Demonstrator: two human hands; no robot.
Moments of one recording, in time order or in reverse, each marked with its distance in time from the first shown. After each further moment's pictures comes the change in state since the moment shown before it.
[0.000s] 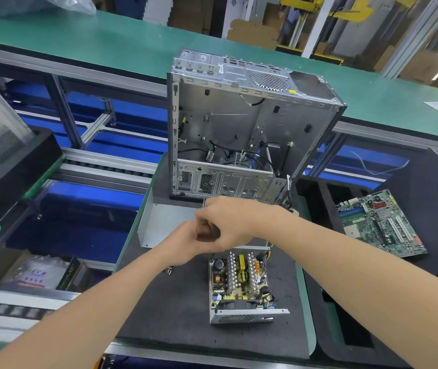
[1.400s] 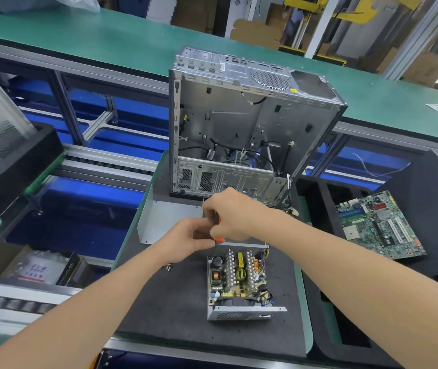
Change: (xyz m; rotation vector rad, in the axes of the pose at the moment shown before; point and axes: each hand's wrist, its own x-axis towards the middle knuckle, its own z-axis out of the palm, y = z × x) left_hand -0.007 0.002 0.001 -0.090 -0.033 0.035; right_hand -0.006 -0.006 -0.002 0.168 0.087 0.211
